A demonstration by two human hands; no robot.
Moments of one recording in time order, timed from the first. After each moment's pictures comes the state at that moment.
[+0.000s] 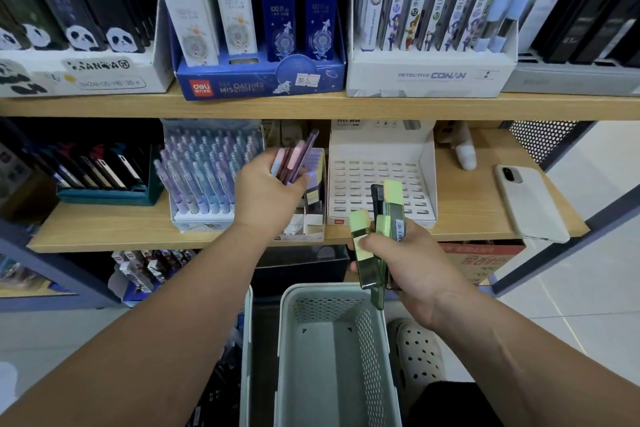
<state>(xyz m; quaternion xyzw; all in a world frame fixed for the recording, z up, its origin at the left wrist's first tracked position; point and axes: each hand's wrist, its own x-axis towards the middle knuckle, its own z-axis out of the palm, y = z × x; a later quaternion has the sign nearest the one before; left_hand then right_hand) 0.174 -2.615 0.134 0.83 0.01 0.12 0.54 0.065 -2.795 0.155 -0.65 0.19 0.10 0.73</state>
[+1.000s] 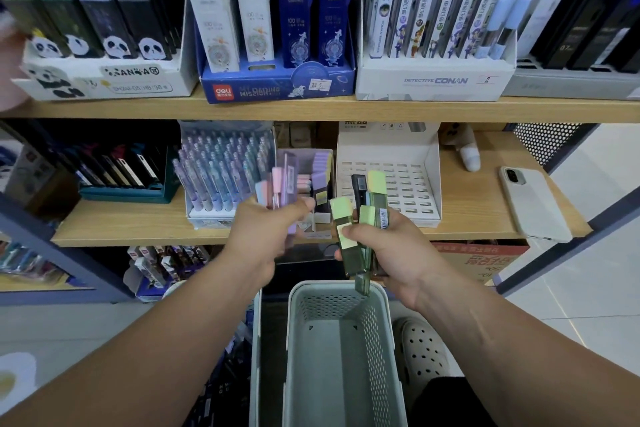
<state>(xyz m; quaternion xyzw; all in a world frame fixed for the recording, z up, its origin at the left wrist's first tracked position) 0.115 -2.602 0.151 0.68 0.18 -0.07 0.71 0.074 -2.776 0.158 -0.60 0.14 0.13 0.77</state>
